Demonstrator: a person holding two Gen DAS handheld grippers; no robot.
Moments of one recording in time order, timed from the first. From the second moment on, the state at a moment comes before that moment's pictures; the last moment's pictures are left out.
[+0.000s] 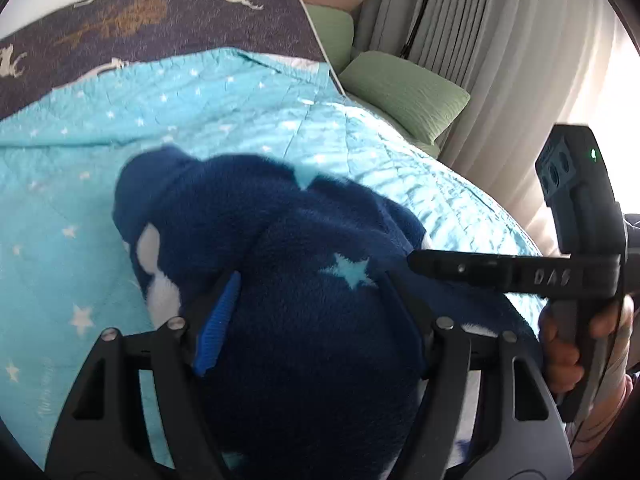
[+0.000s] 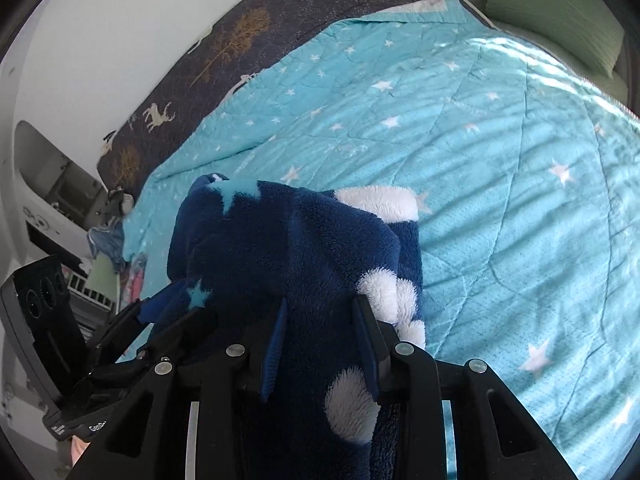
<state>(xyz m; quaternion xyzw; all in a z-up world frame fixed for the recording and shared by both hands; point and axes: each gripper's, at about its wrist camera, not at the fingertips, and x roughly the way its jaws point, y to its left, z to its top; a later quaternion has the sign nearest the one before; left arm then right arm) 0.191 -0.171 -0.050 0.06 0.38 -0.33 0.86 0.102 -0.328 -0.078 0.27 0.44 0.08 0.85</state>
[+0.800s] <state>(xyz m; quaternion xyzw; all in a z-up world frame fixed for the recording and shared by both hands) 0.208 -0.120 -0.047 -0.03 0.45 -0.32 0.84 0.081 -0.355 -0.043 0.27 0.39 0.13 0.87</state>
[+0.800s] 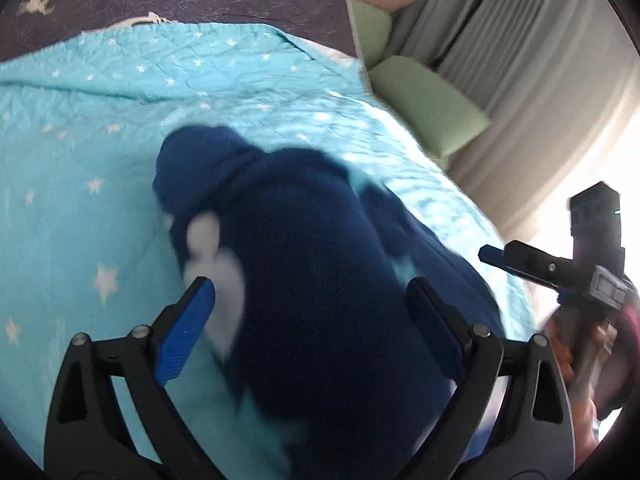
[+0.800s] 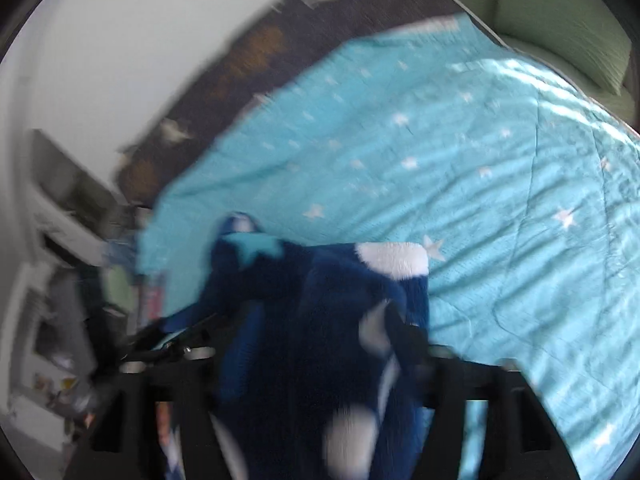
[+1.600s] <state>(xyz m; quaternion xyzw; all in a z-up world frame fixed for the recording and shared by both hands) 0.215 -0.120 -0.130 -0.22 0.57 -0.42 0.67 0.085 -0.368 -0.137 0.37 0.47 0.32 0.73</state>
